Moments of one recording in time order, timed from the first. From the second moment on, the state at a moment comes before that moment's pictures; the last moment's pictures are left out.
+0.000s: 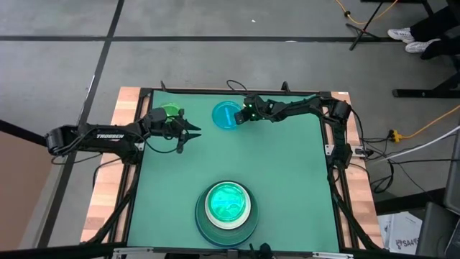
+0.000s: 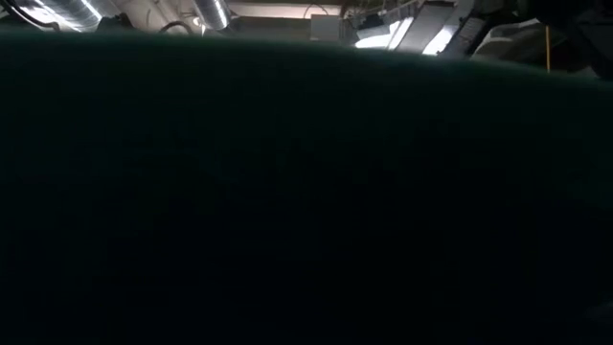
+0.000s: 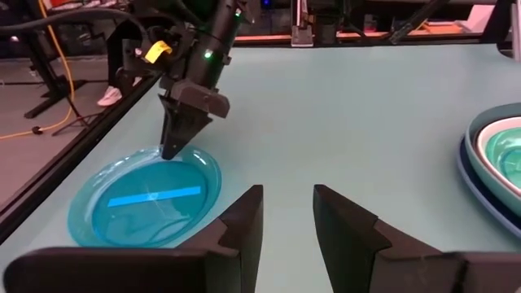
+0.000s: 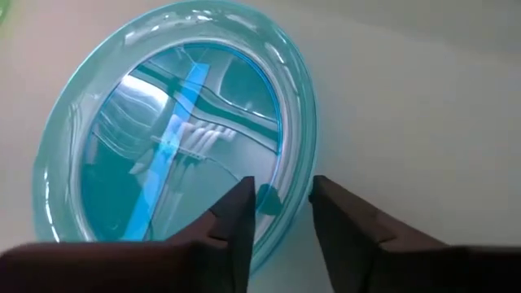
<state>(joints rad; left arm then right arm) 0.49 1.01 0.21 0.50 0.35 0.16 -0.47 2.01 1.09 0.10 0.05 0.59</state>
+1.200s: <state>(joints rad) 0.46 1.01 0.21 0.46 0.31 0.16 -0.45 1.93 1.06 0.02 0.00 0.45</state>
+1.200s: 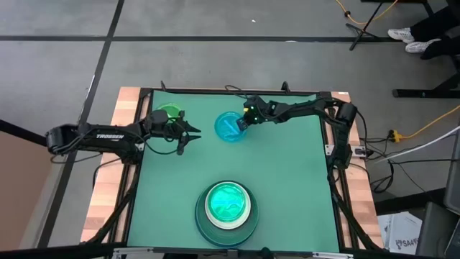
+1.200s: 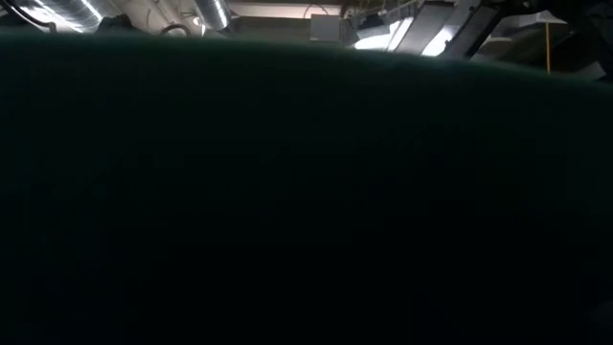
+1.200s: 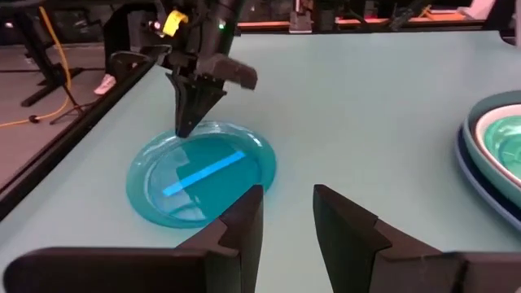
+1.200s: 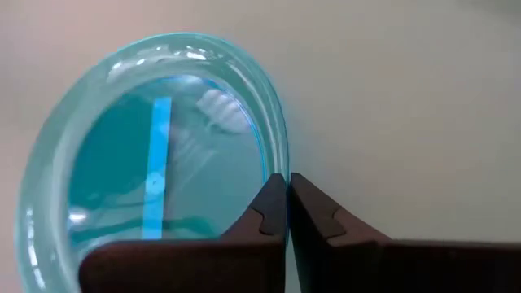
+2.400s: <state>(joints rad) 0.36 1.01 0.21 0.45 0.22 0.14 -0.12 1.65 1.04 -0.05 -0.13 0.46</state>
